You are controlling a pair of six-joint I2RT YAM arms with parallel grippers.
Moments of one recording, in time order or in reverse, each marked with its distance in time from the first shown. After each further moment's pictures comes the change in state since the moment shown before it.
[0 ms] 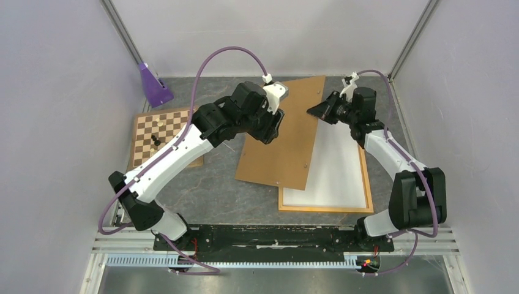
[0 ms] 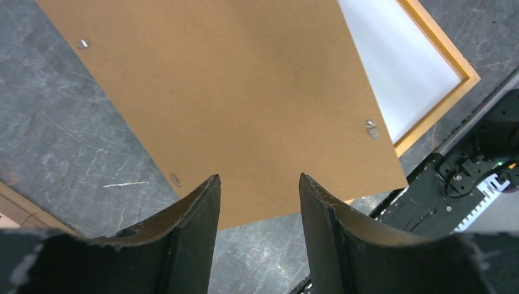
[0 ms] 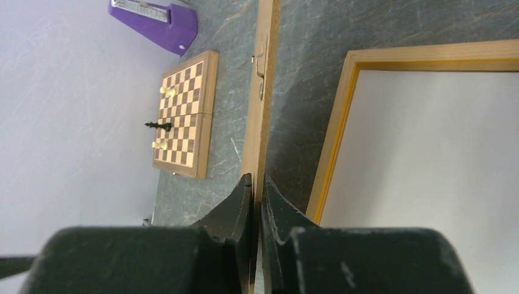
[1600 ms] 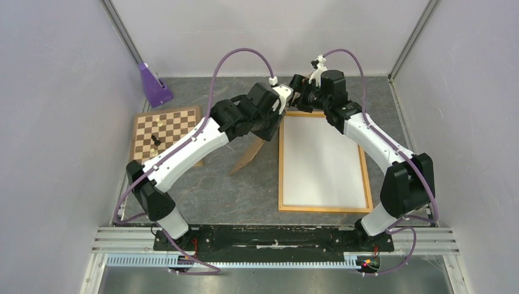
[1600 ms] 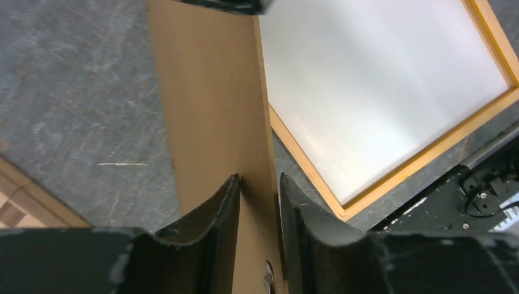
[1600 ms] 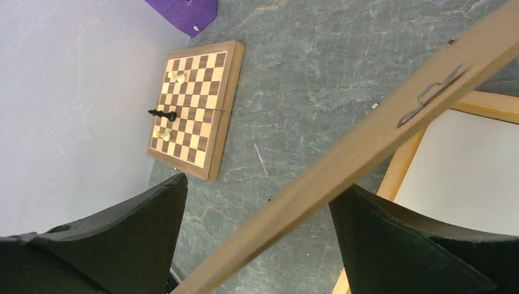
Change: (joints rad) left arm 0.010 0.105 0.038 -0.039 -0.093 -0.056; right arm 0.244 0.121 0.304 -0.152 0.161 -0.058
